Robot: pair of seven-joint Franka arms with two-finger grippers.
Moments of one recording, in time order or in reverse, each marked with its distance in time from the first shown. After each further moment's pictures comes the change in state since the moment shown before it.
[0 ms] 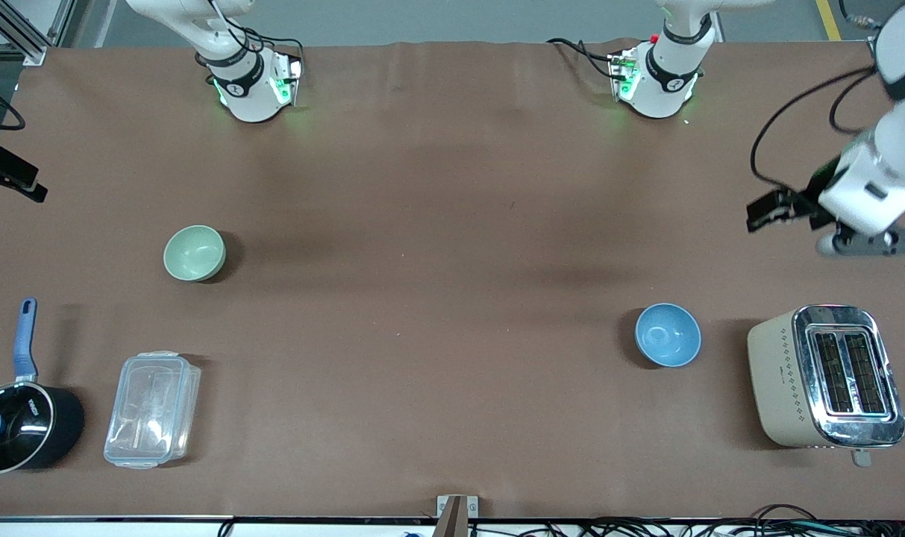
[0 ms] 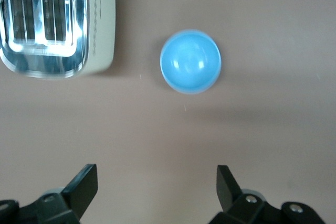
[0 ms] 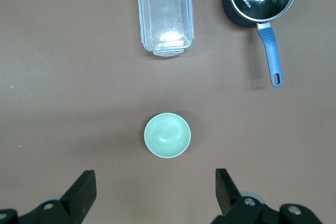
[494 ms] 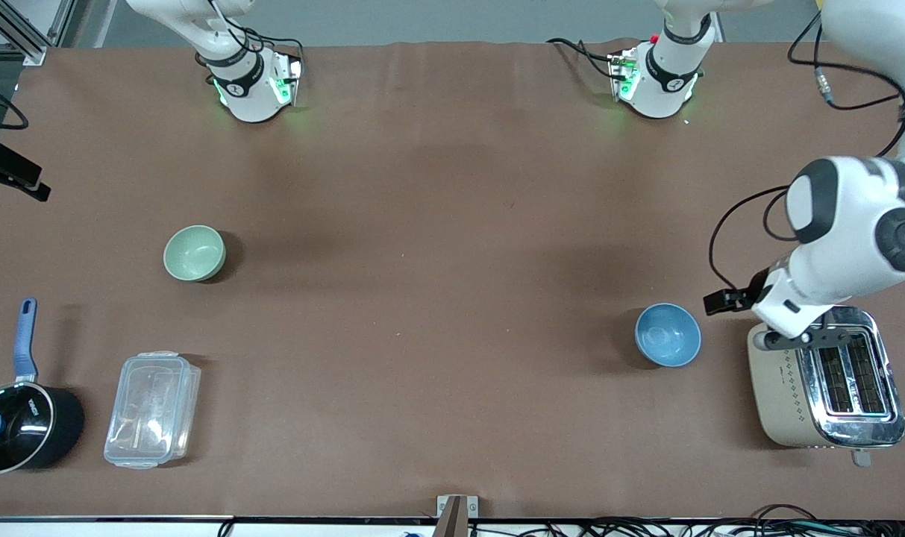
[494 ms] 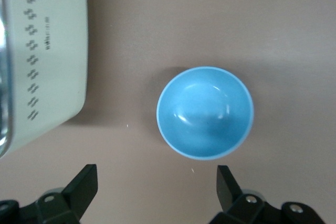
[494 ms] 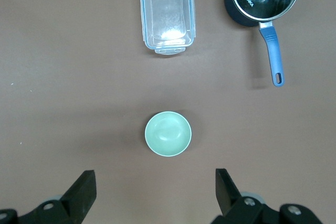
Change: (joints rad) left arm 0.012 0.260 -0.002 -0.093 0.035 0.349 0.000; right arm 0.000 0.000 0.006 0.000 0.000 -0.006 -0.004
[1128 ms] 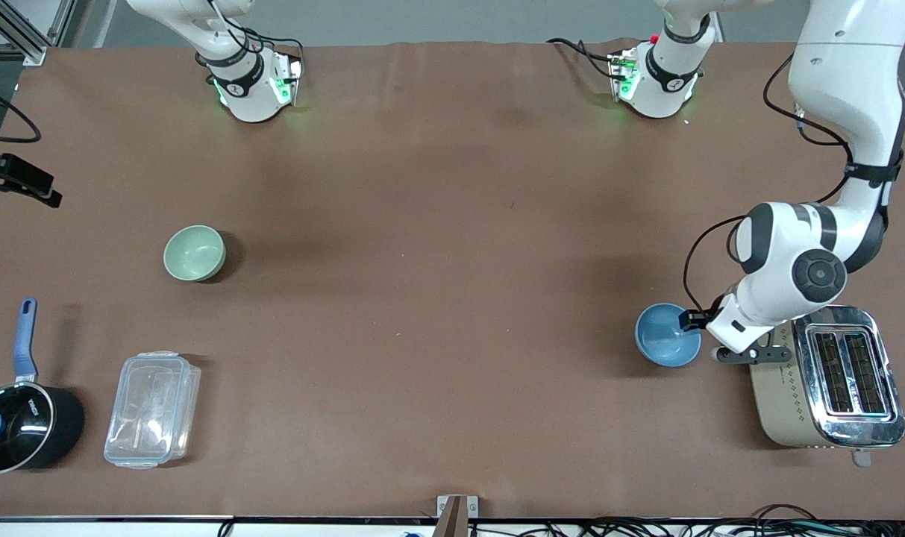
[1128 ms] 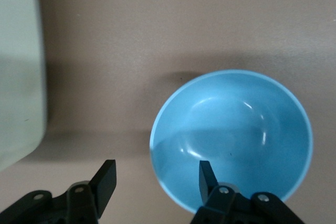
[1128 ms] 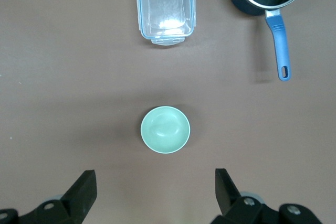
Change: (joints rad) left arm -0.001 0.149 0.000 -0.073 0.051 0.230 0.000; right arm -0.012 0.007 -0.008 -0.091 0.001 0.050 -0.029
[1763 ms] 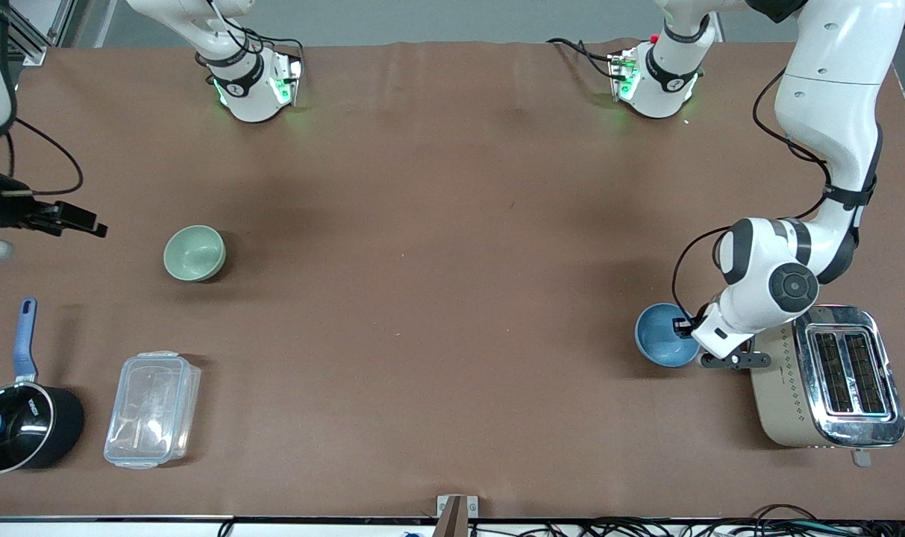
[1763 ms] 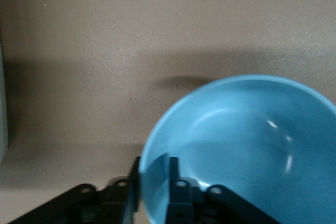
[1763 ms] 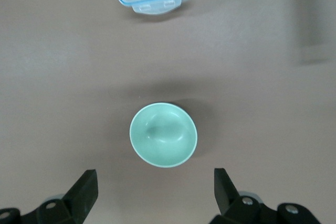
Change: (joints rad) left arm 0.001 0.070 -0.001 0.004 0.004 0.076 -0.001; right arm -0.009 0.011 -0.169 -0.434 0.183 0.360 -0.187
